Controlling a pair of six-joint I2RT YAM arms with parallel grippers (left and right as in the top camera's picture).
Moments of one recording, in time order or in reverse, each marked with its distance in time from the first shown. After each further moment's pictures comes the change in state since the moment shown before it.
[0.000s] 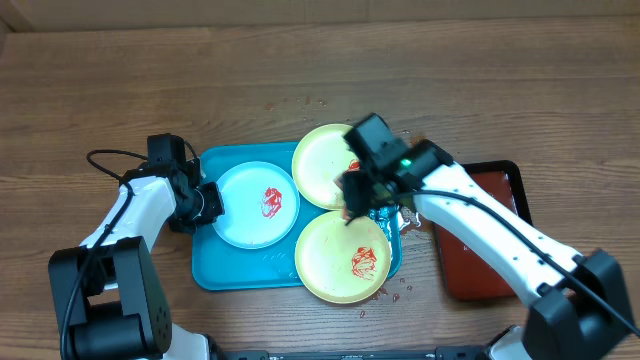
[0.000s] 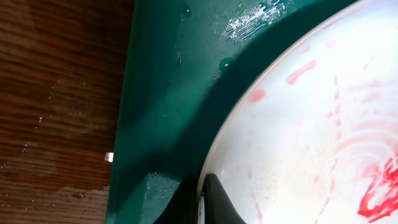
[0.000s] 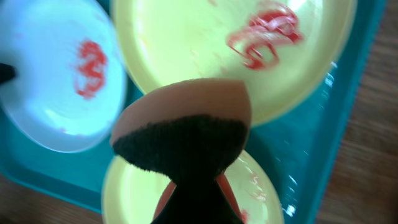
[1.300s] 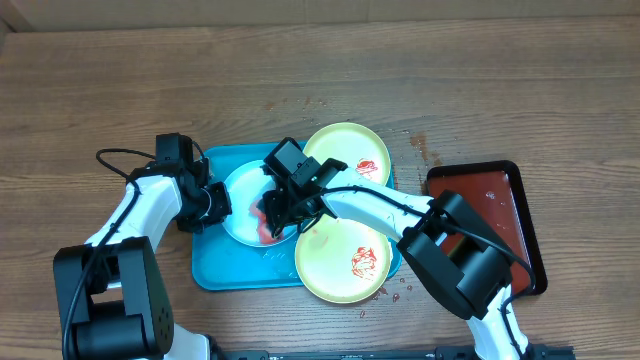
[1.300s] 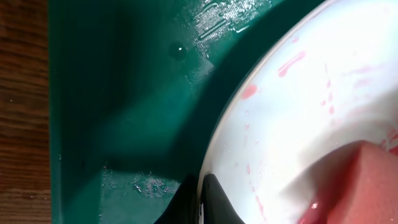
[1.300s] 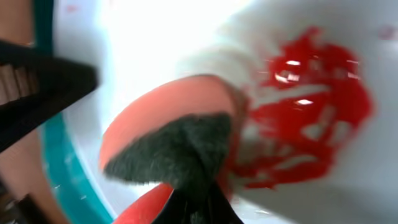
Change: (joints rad) left arm -0.042 0.000 0.000 -0.008 0.053 -0.014; right arm 0.180 0.446 0.126 0.380 -0.236 0.096
